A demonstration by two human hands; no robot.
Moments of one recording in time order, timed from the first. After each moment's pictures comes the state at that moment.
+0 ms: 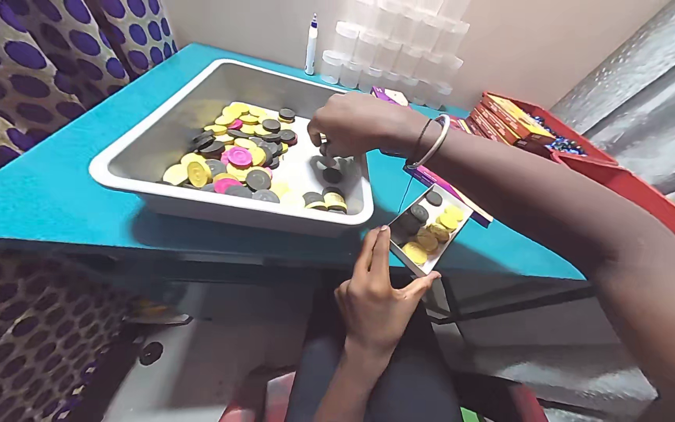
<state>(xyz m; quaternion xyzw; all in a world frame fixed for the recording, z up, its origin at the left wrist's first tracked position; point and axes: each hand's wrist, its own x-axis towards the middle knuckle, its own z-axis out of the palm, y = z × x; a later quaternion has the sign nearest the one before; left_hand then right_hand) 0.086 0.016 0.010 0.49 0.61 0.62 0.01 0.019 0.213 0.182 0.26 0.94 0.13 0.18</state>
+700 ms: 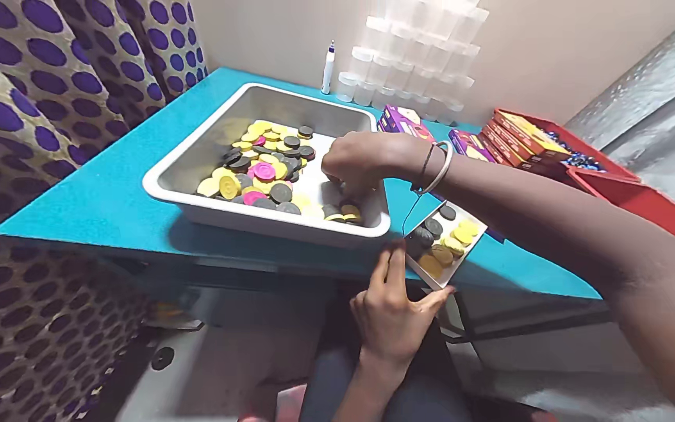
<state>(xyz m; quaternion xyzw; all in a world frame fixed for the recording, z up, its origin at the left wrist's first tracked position) 0.089 0.016 0.013 0.48 0.62 0.62 0.00 0.009 0.190 0.178 0.18 0.93 0.14 0.28</state>
